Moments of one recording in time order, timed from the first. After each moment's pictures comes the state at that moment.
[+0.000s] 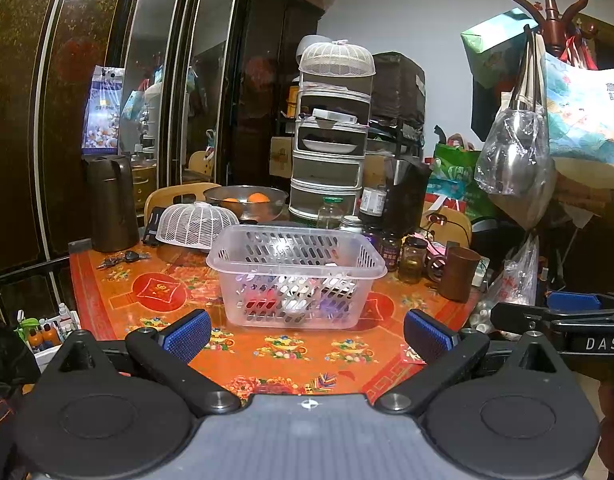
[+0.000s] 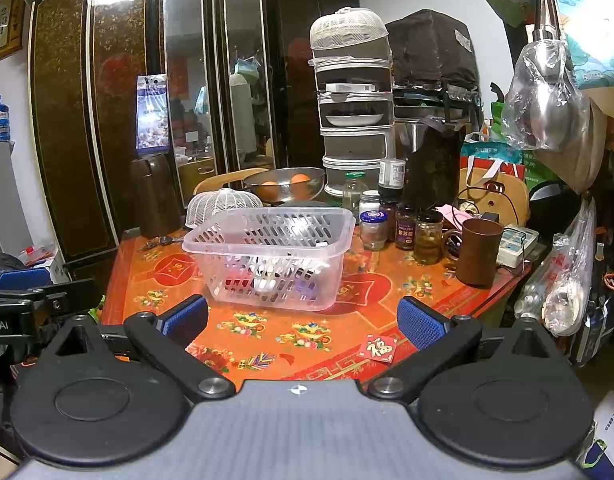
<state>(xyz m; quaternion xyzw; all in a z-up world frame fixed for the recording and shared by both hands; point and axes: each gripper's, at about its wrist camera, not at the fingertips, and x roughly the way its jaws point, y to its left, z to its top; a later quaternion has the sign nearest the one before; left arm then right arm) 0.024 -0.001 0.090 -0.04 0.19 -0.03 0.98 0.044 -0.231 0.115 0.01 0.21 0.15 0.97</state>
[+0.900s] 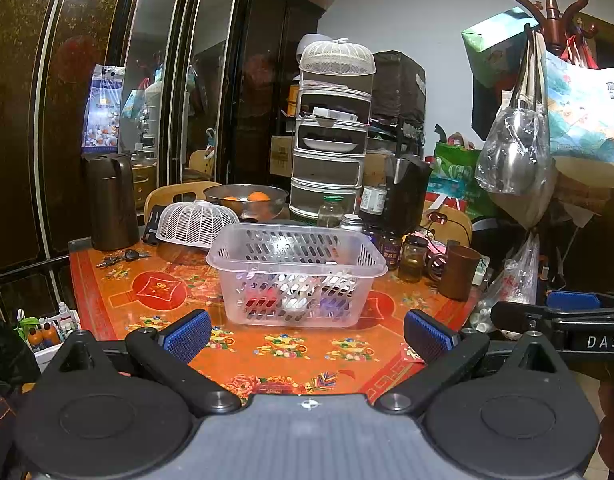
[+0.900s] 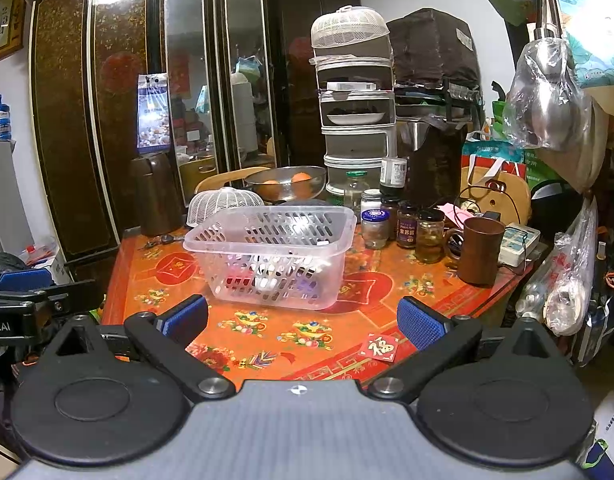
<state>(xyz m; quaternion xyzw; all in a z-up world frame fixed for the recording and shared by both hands) 0.024 -0.001 0.089 -0.04 0.19 -0.03 0.98 0.044 -0.230 0.113 0.01 0.21 0.16 0.96</state>
